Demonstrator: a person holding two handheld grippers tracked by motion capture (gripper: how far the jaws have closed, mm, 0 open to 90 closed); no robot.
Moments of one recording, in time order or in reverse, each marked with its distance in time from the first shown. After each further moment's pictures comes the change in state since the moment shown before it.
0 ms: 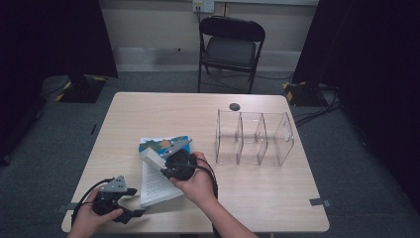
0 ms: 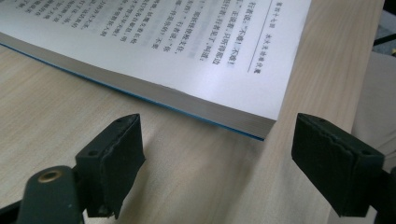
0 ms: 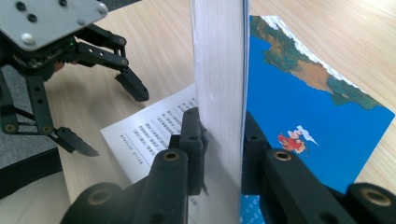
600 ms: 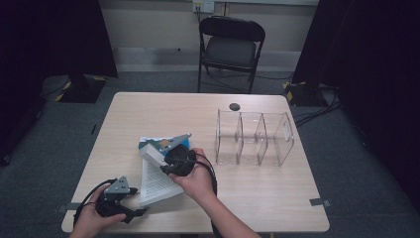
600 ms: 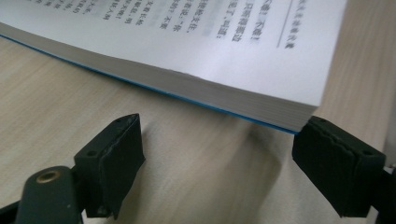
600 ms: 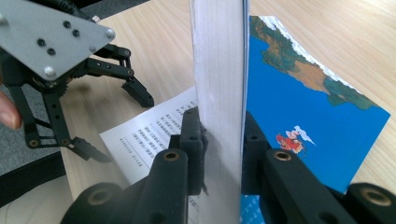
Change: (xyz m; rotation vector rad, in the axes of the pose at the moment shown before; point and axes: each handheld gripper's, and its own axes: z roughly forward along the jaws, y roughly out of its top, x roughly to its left) left arm 0.002 -0.003 0.009 0.033 0.043 0.062; right arm -0.005 0.010 -0.003 0.002 0.016 0.029
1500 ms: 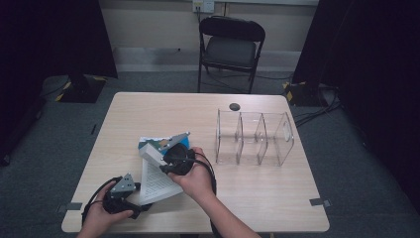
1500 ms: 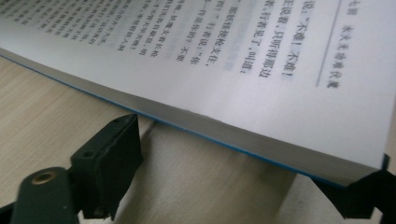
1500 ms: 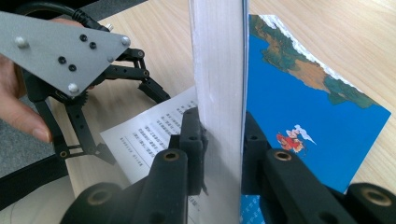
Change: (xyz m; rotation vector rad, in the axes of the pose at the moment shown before) left arm -0.001 0.008 0.013 -0.049 0.067 0.000; right arm 0.000 0.002 0.001 0.018 -0.007 -0.007
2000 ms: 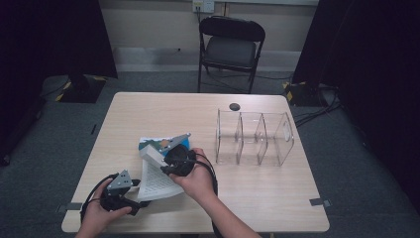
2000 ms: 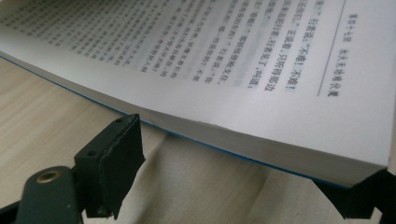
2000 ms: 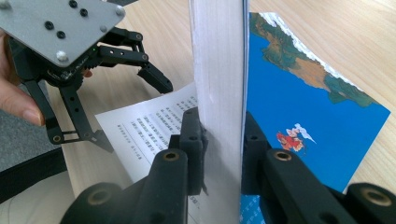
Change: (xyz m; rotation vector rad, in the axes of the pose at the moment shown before) left arm 0.005 0.008 -0.011 -0.041 0.033 0.004; right arm 0.000 -0.003 -0.001 0.005 0.005 -0.005
